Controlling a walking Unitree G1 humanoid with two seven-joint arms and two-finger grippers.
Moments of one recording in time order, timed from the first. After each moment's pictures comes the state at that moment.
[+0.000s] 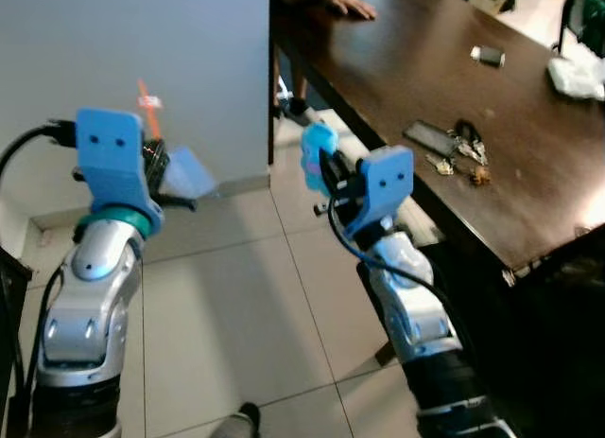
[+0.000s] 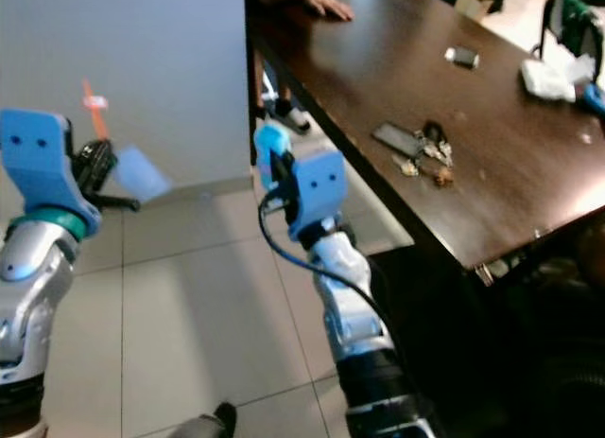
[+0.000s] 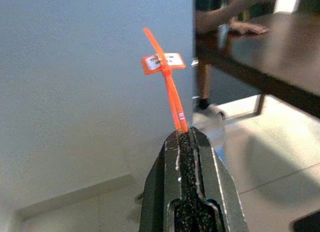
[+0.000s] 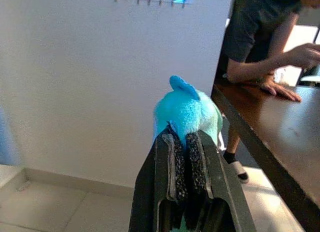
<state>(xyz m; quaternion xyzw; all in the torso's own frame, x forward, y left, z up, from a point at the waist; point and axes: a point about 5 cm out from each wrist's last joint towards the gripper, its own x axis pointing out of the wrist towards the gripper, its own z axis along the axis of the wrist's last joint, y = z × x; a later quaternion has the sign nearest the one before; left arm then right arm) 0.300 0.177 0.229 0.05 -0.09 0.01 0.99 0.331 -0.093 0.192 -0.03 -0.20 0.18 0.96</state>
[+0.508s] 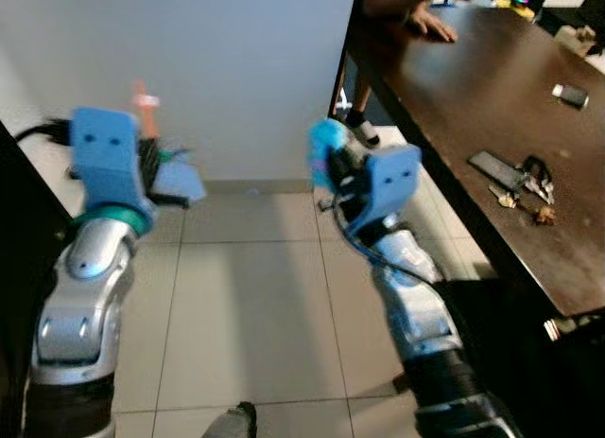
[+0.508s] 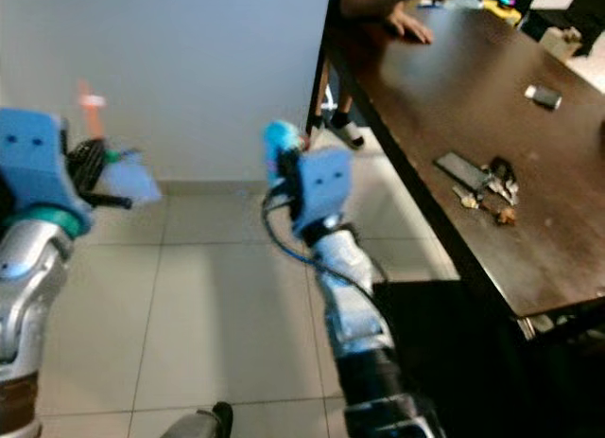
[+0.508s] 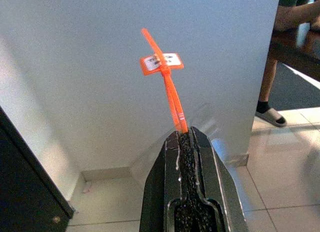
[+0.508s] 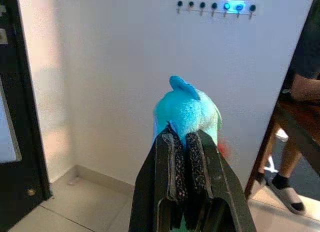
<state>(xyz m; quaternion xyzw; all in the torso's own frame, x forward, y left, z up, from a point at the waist) 0.300 0.189 0.227 0.05 -0.09 0.04 0.99 0.331 -0.083 0.193 -0.02 -0.20 0.20 0.96</state>
